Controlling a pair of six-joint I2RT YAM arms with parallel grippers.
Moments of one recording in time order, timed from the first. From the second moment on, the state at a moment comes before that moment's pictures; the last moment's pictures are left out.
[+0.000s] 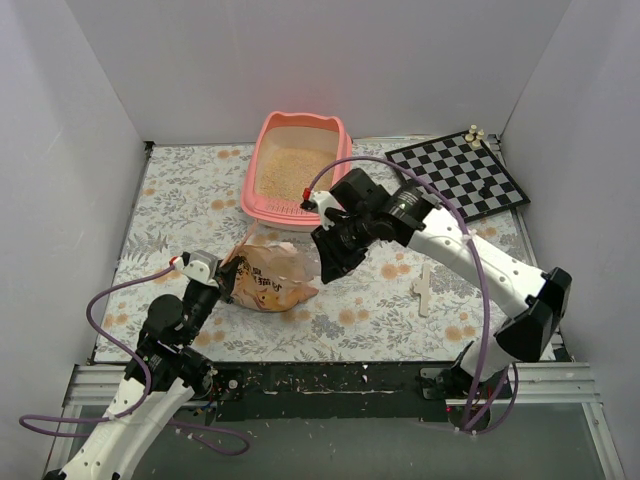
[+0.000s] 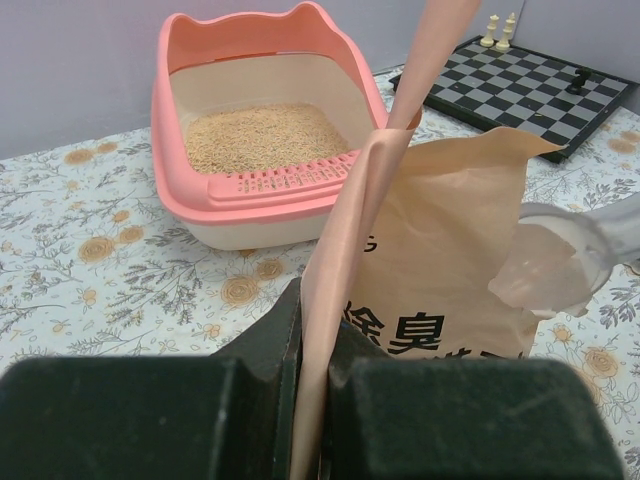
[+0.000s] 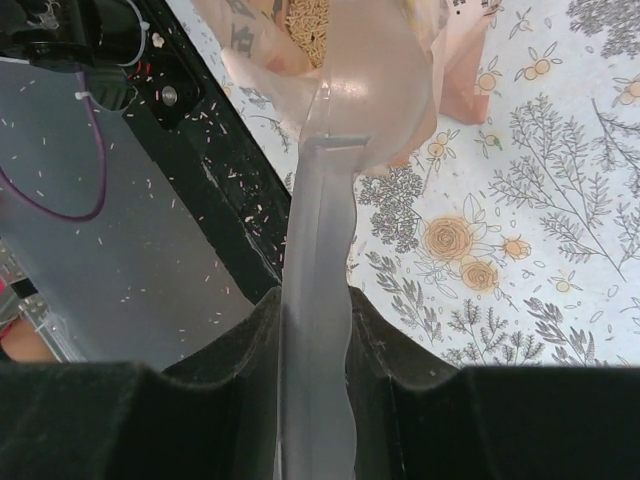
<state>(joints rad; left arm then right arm) -0.52 0.16 0.35 -0.12 -0.09 -0.02 0.92 1.52 1.61 -1.07 -0.38 0.17</state>
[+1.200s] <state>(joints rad) -0.52 0.11 0.35 -0.16 -0.05 -0.02 0.79 2.03 1.43 -0.37 -1.10 0.53</state>
